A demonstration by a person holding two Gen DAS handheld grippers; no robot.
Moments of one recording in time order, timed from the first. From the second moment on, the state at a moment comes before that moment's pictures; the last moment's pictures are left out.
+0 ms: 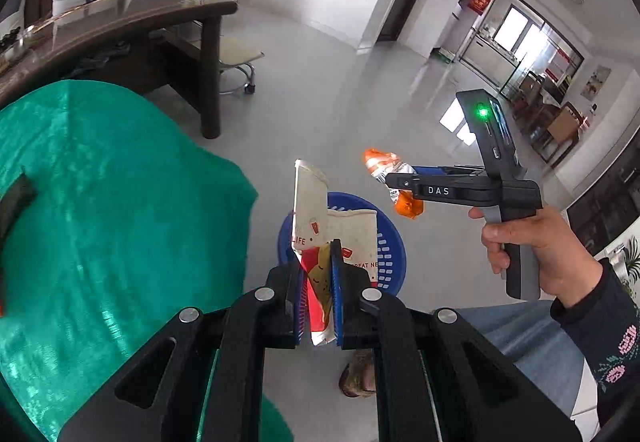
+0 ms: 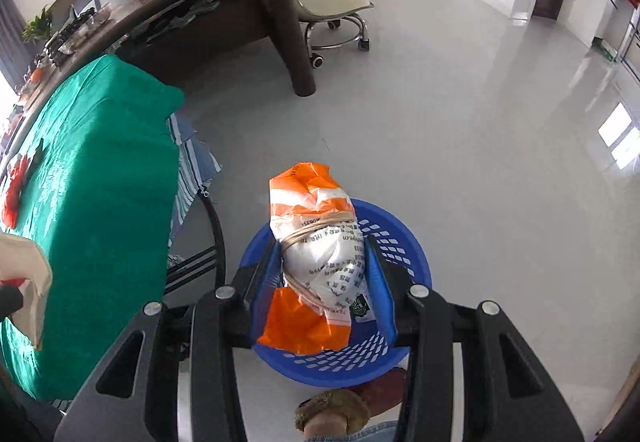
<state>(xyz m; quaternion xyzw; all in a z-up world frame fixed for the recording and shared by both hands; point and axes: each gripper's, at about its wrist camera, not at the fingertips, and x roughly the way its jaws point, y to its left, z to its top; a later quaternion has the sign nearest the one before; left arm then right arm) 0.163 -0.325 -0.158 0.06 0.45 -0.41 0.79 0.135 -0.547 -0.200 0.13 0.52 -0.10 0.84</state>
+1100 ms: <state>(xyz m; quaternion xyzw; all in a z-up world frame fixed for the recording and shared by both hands) 0.170 -0.415 -0.222 0.09 0.40 -0.39 0.83 0.116 -0.609 -0.190 0.17 0.47 -0.16 0.85</state>
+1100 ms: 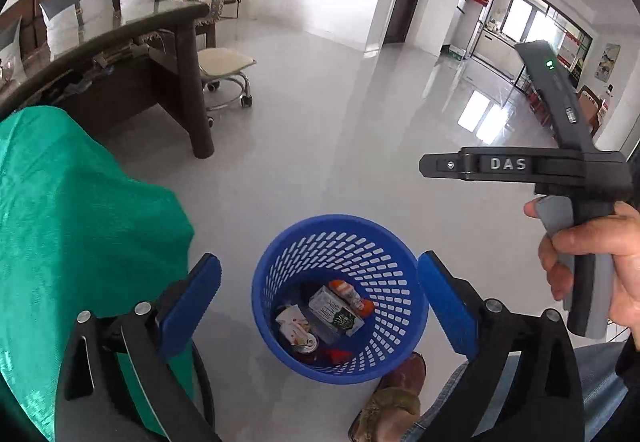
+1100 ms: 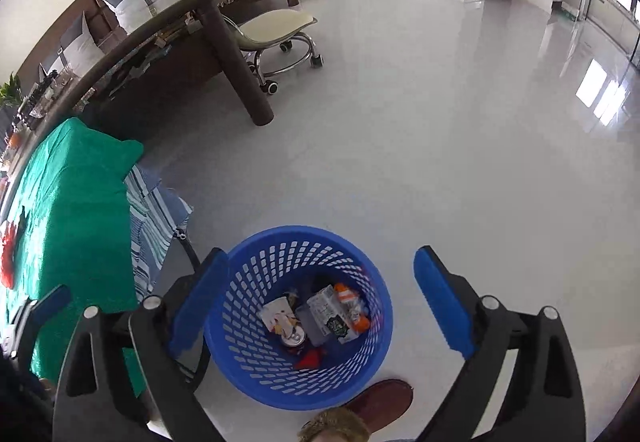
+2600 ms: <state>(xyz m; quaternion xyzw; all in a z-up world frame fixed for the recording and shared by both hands) 0.276 0.045 -0.196 0.04 0.46 -0.13 0.88 0.204 -0.161 -0.172 -0.02 0.46 0.11 0.88</state>
